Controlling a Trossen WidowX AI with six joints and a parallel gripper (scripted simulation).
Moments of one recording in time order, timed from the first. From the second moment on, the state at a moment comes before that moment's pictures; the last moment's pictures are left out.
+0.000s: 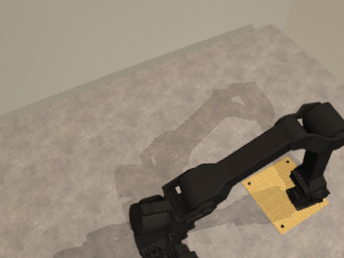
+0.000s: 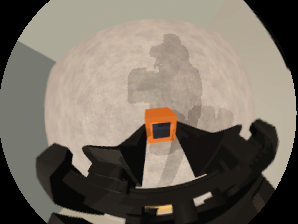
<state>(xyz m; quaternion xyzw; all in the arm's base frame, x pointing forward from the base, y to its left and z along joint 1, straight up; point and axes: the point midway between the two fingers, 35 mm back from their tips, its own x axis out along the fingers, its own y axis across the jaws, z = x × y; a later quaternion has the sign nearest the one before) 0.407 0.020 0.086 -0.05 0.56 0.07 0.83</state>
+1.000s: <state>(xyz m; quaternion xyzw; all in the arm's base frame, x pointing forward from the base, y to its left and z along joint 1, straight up) 0.414 0.020 0.066 -0.03 0.37 0.08 0.92</state>
